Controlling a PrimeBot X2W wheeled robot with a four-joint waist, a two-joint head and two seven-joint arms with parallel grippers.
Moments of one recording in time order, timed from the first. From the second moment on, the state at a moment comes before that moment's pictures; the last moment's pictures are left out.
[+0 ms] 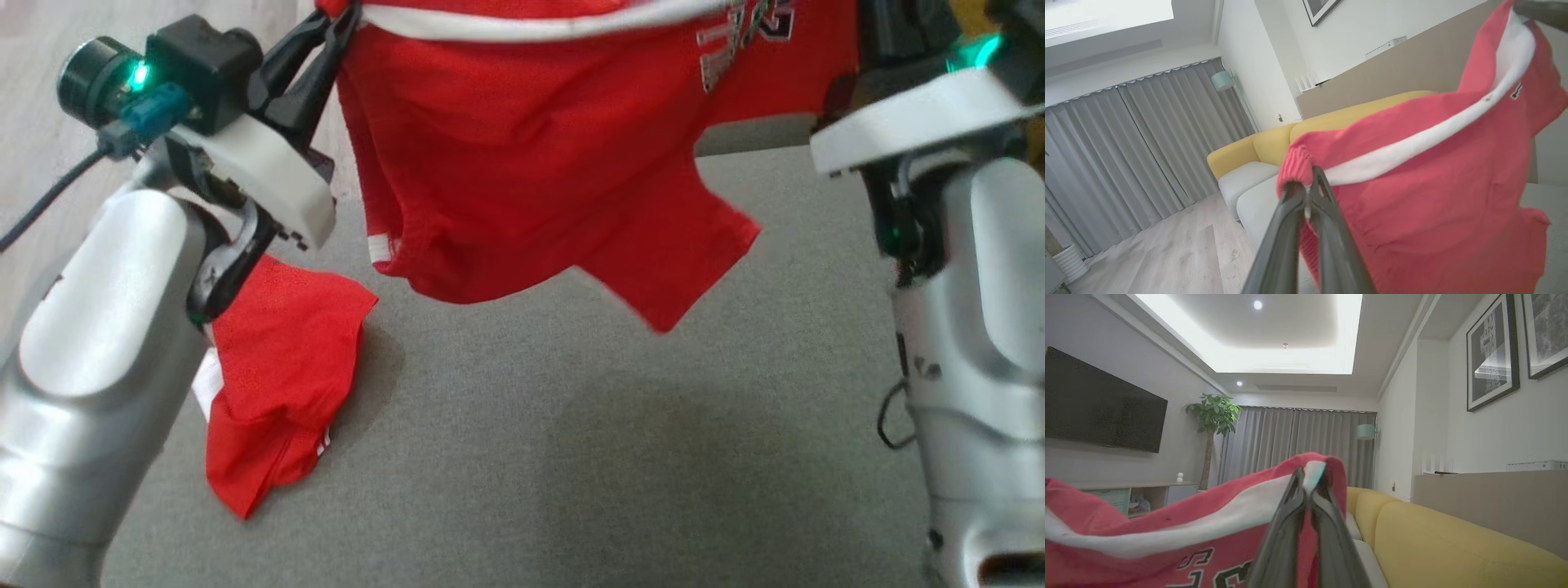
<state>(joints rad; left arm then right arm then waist) -0.83 0.42 -0.58 0.23 -0.46 -0.13 0.18 -0.71 -0.11 0.11 0.25 0.13 0.13 -0.03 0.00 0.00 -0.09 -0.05</state>
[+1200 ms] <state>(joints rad) -1.46 0.36 -0.68 0.75 -0.31 -0.13 -0.10 -1.37 -0.17 0.13 0.84 0.05 0.13 -0.22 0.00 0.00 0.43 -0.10</state>
